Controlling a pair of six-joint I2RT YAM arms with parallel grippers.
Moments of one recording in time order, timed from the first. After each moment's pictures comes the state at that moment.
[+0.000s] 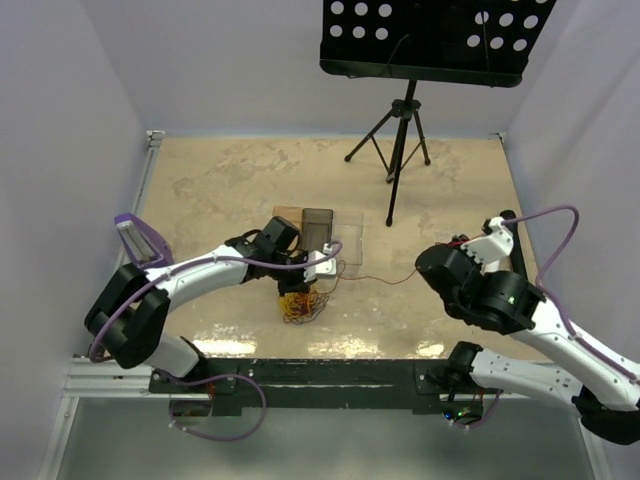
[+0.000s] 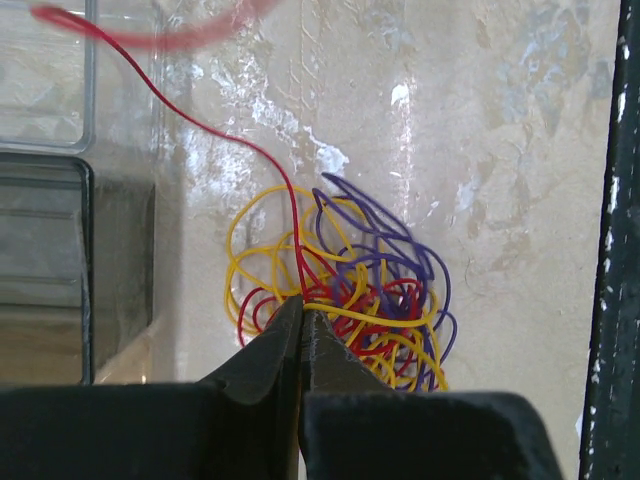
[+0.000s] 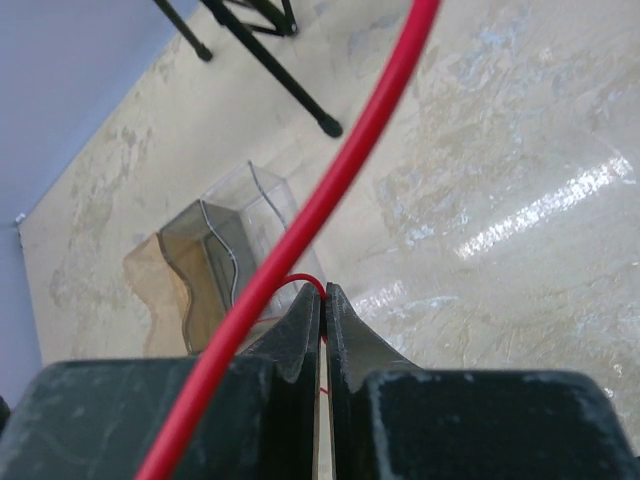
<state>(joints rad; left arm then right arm) -0.70 1.49 0.85 -0.39 0.54 0.66 0.97 0.81 1.02 -1.09 0.93 1.42</state>
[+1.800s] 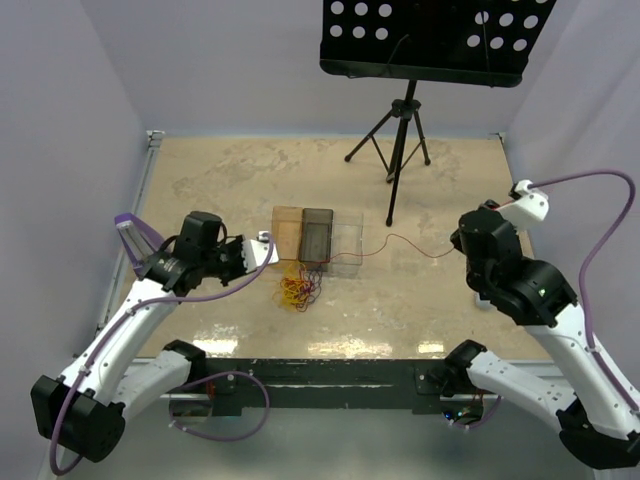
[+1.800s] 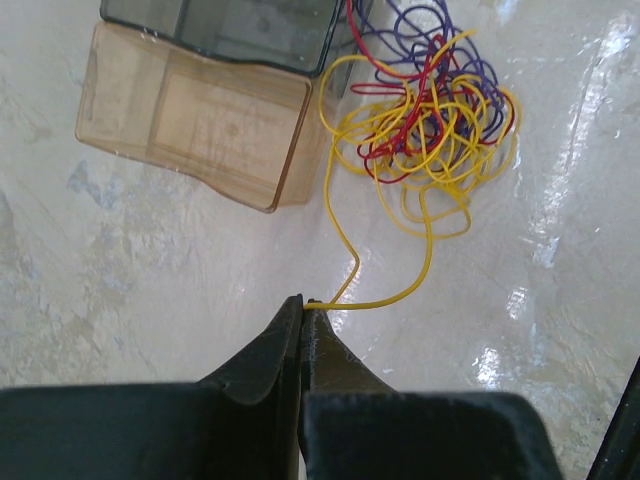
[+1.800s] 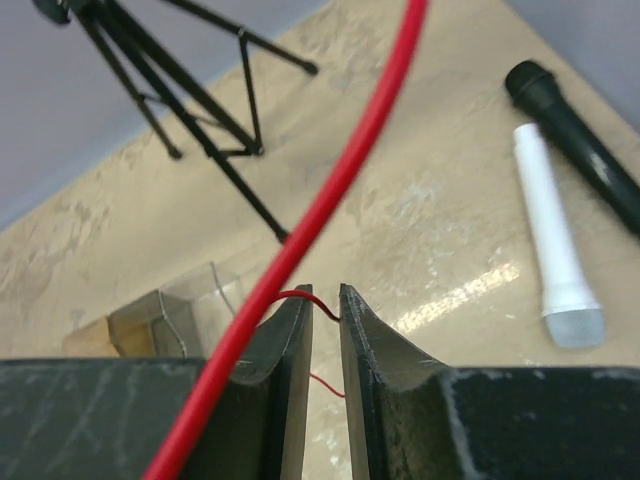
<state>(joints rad) -0.37 0.94 0.81 -0.72 0.40 0.86 0.65 0.82 1.21 -0.96 0.92 0.84</state>
